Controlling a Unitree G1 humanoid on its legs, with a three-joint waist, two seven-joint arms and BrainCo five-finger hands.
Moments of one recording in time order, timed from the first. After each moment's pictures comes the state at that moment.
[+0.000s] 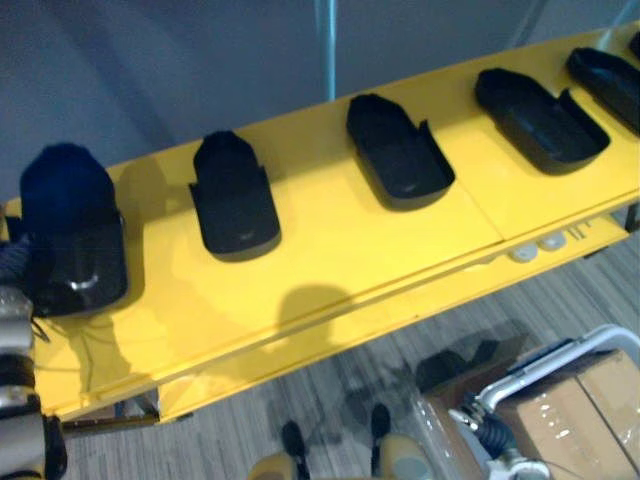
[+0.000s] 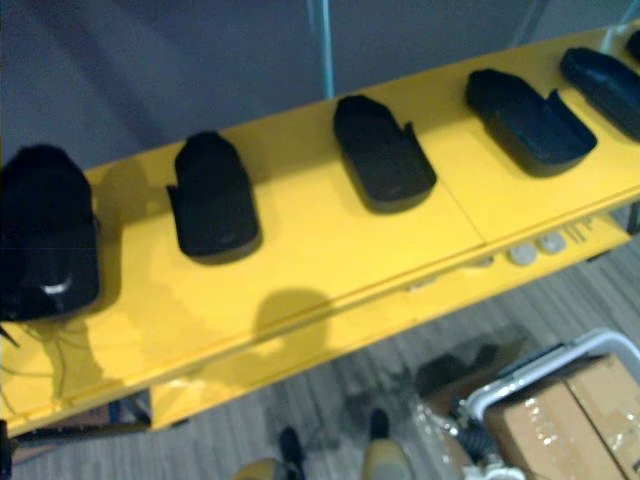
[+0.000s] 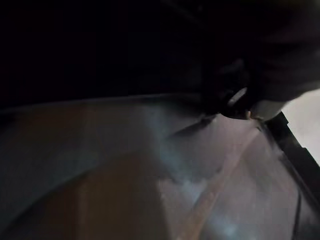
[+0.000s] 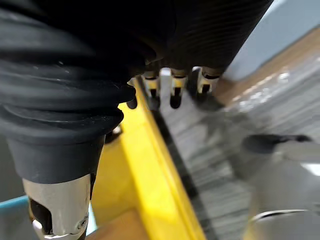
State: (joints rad) left arm -0.55 0.95 0.21 0.83 0.10 0.18 0.06; right arm 0.25 -0.25 -0.18 0.71 0.22 -0.18 0.26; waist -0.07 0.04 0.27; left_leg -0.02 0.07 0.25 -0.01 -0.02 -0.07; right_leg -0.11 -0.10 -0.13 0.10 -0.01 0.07
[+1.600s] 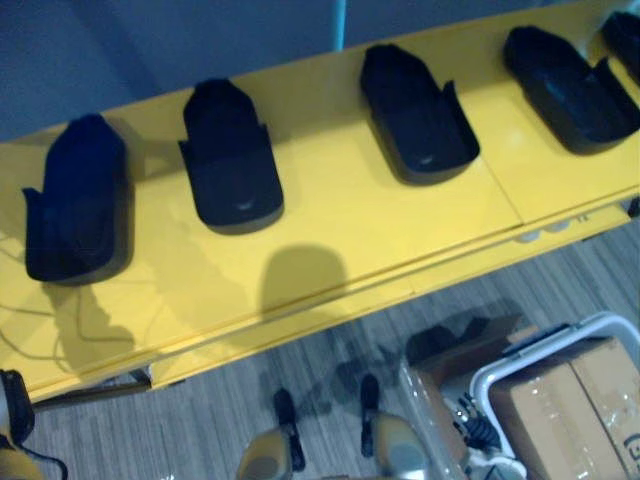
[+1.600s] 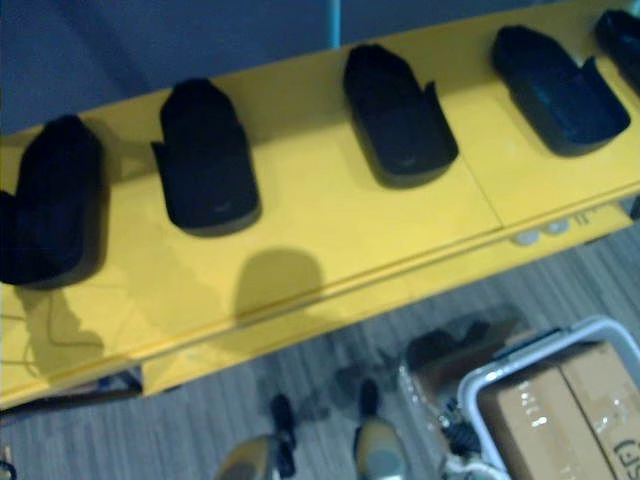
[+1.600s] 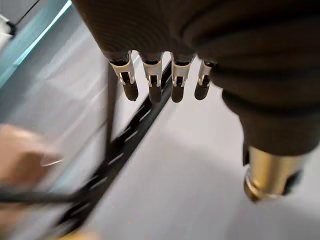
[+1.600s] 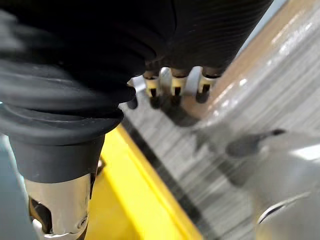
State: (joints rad) left arm -0.72 1.03 0.19 0.76 0.11 0.05 0.46; right arm 0.19 -0.15 -0.26 0.83 0.33 -0.18 0.20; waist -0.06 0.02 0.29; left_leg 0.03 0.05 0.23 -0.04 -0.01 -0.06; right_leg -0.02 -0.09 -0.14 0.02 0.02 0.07
